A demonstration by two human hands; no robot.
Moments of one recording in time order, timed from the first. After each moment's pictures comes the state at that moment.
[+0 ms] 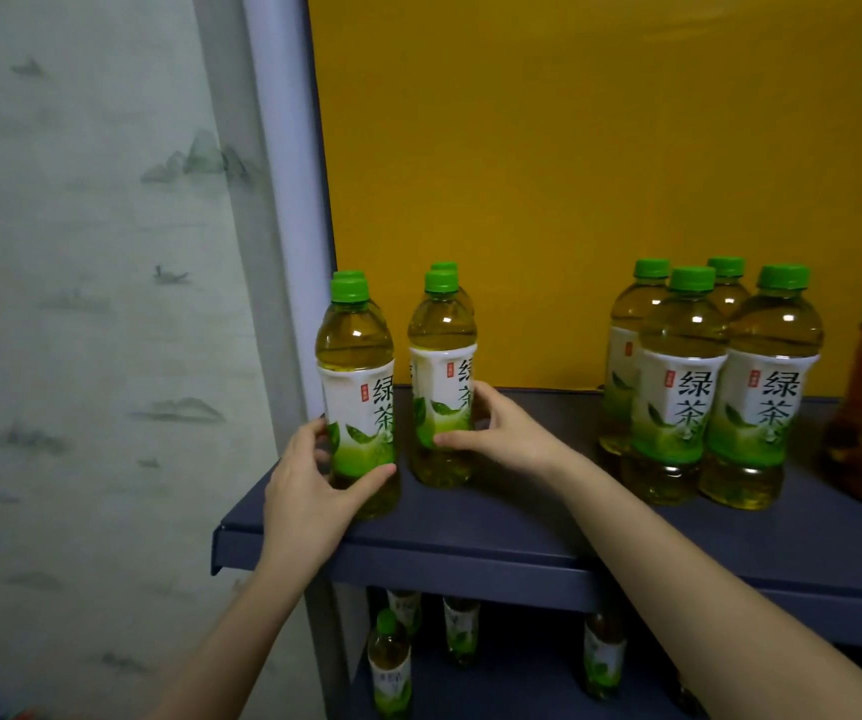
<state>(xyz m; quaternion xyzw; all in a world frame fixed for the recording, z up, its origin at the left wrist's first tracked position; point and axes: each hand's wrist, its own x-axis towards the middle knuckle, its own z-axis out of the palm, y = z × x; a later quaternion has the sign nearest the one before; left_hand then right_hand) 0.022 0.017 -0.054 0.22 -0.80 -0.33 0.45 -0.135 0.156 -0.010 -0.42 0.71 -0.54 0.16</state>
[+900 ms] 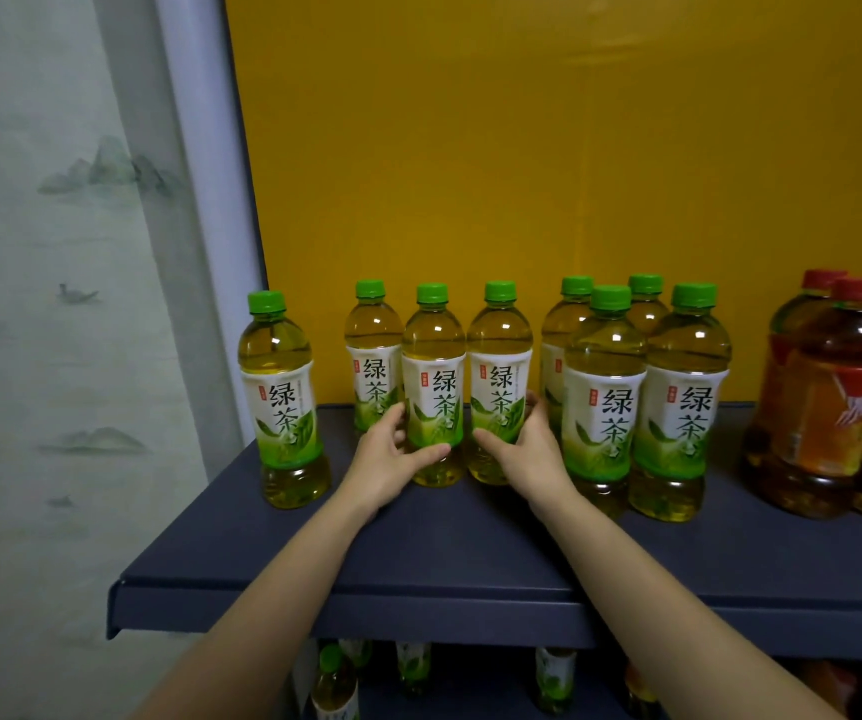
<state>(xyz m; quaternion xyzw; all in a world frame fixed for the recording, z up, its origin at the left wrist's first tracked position) -0.112 0.054 -0.039 0.08 -0.80 -0.55 0.25 -0.180 0.202 -0.029 -0.23 0.75 -0.61 -0.04</state>
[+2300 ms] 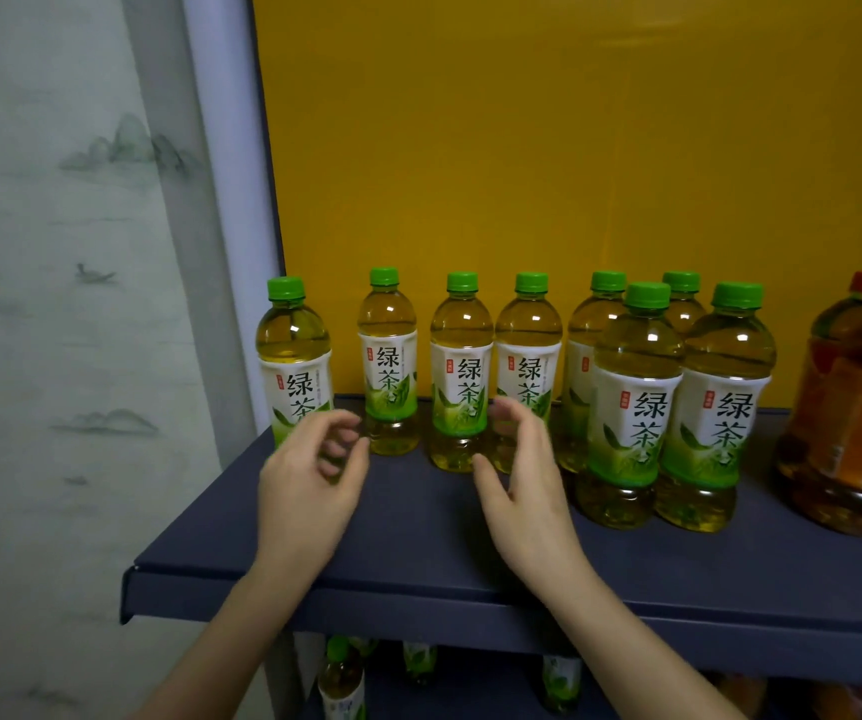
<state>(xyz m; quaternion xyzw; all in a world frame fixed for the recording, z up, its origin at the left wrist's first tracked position) -0.024 0.046 -0.035 0.09 -0.80 -0.27 0.52 -0.107 0.209 -0.031 -0.37 0.74 -0.54 -0.15</state>
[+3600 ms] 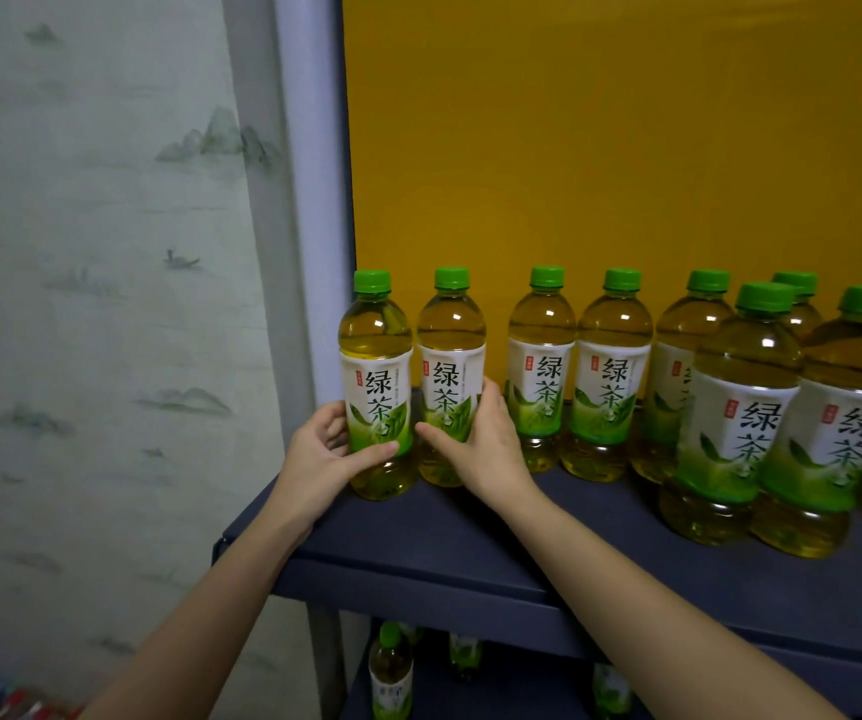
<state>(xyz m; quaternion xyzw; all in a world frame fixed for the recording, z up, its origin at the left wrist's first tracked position) -0.014 -0.032 -0.045 0.10 -0.70 -0.61 0.36 -0.131 0.098 -0.031 -0.38 0.76 -0.52 -0.08</state>
